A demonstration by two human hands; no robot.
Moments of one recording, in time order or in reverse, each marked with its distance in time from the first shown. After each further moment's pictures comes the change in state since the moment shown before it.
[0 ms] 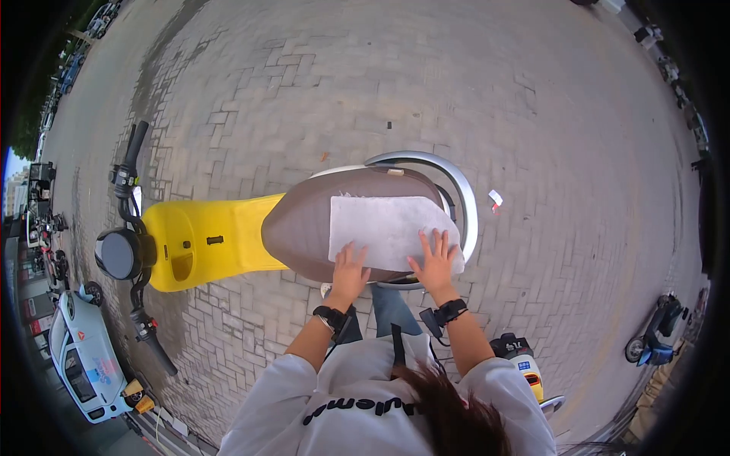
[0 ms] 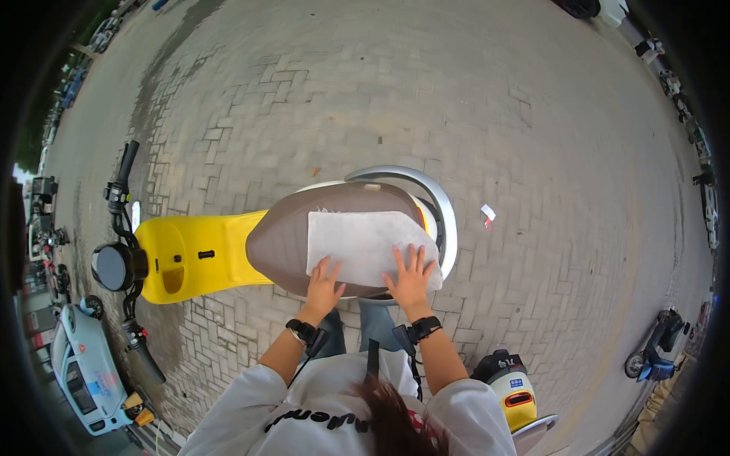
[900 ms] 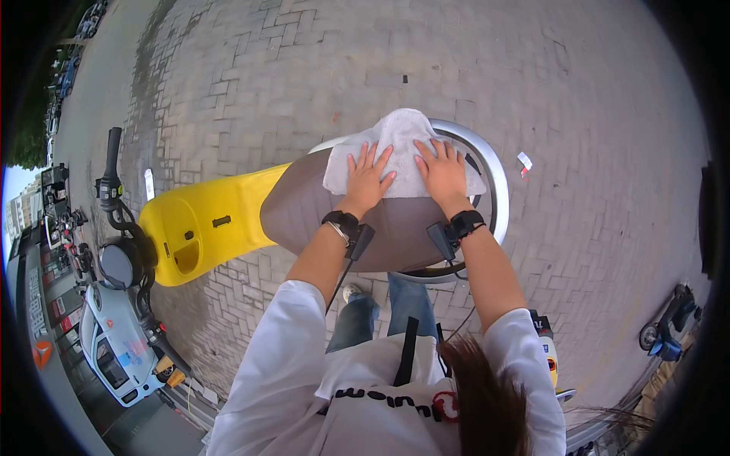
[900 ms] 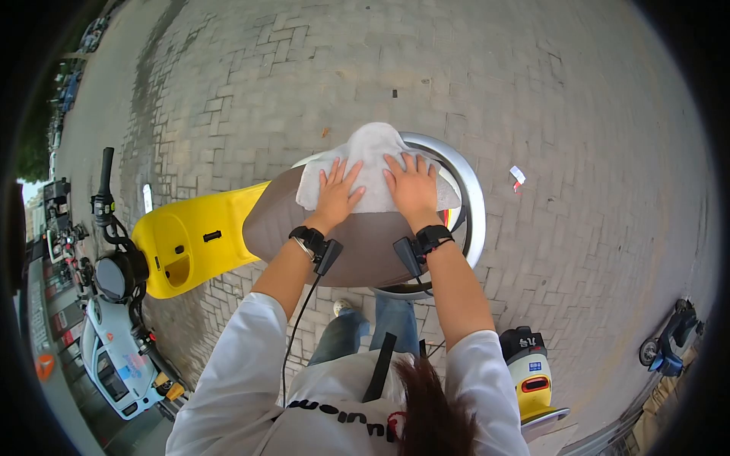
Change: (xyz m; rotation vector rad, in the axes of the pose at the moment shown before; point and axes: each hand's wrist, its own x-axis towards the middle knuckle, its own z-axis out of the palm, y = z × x) left_hand 0.164 -0.019 -0.001 0.061 -0.060 0.121; right_hand 0.158 0.008 0.029 -0.022 0.085 -0.086
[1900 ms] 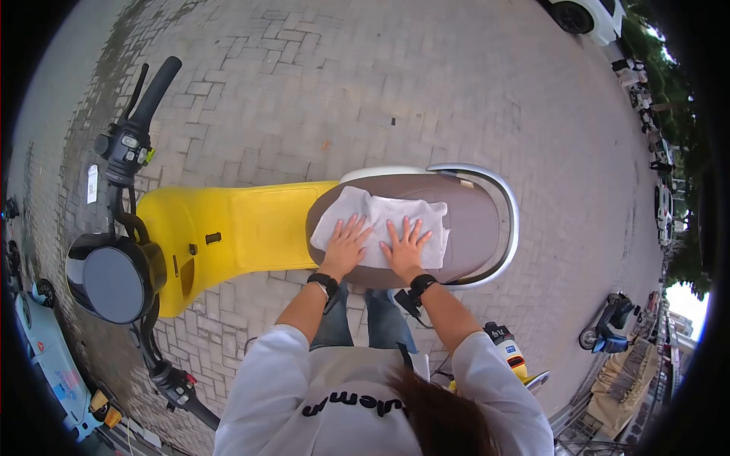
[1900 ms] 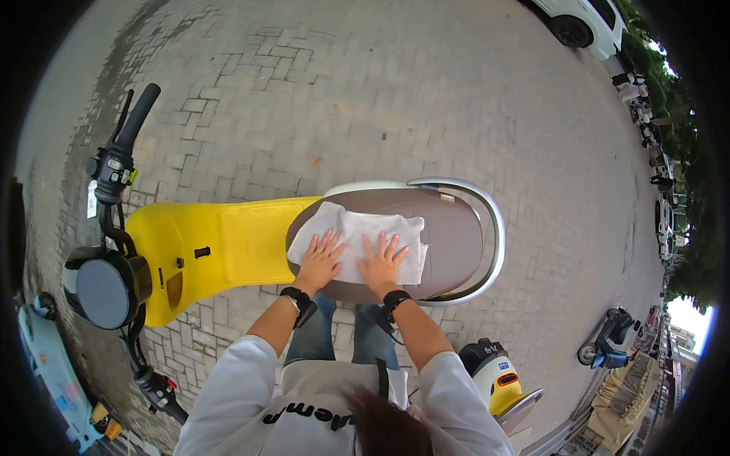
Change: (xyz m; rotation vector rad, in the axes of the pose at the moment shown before) left_hand -0.155 -0.161 -0.030 -0.020 0.015 0.196; right_hand -0.086 -0.198 0.087 -0.243 -0.248 0.047
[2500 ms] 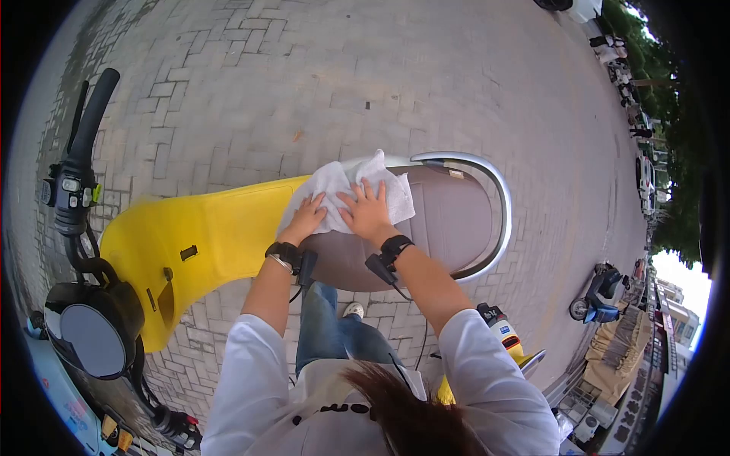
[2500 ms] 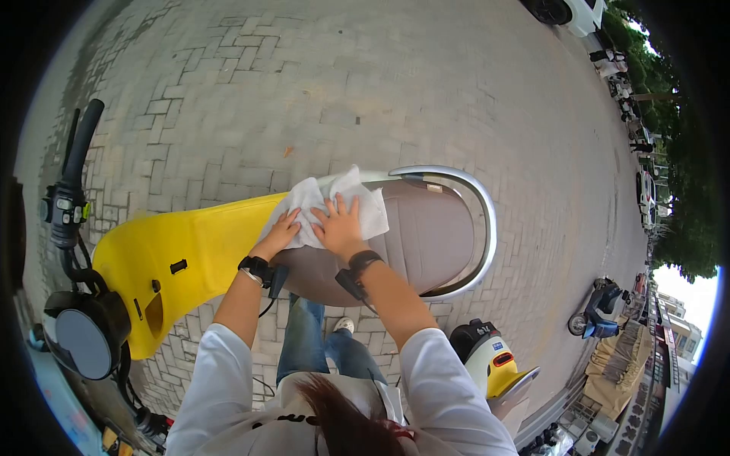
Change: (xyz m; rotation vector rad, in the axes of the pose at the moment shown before) left_hand 0.058 -0.104 0.030 -0.670 -0.258 -0.372; right_hand 0.103 -0.028 -0.019 0.022 -0.067 -0.222
